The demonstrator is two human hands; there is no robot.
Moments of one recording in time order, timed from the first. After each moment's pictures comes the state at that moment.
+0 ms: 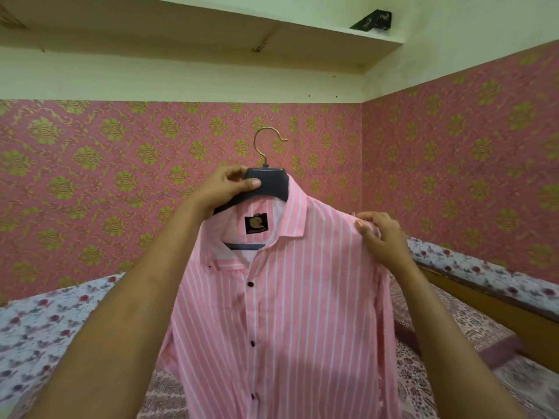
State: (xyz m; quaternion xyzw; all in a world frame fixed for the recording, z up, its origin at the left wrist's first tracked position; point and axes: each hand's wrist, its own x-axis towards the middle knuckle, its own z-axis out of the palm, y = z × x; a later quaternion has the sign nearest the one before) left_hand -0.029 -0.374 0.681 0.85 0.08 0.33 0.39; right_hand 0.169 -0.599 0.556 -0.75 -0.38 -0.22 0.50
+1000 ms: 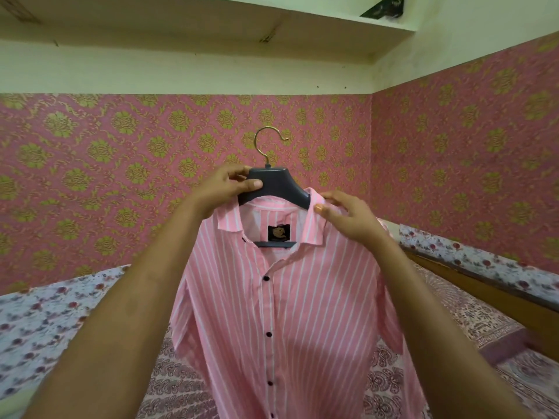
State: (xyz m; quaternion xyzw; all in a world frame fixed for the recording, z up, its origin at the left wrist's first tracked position) left_hand -0.060 -0.371 0.672 0.87 0.08 0.31 0.38; right_hand 0.118 -0.554 0.595 -0.70 -0.51 -0.10 0.50
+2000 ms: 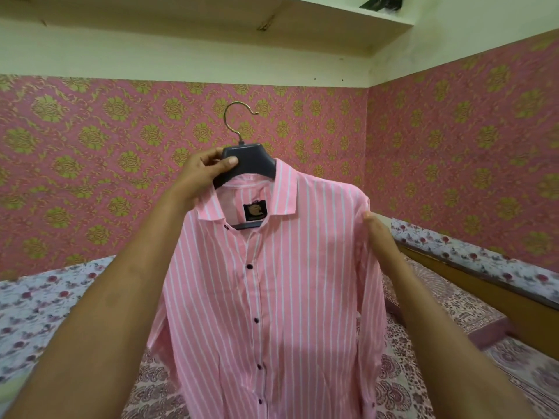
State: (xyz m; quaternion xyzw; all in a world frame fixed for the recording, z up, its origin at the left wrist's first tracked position) left_hand -0.067 -0.343 0.662 0.76 0.06 0.41 0.51; right_hand 0.149 -0.580 0.529 -0.69 -0.29 0.02 0.67
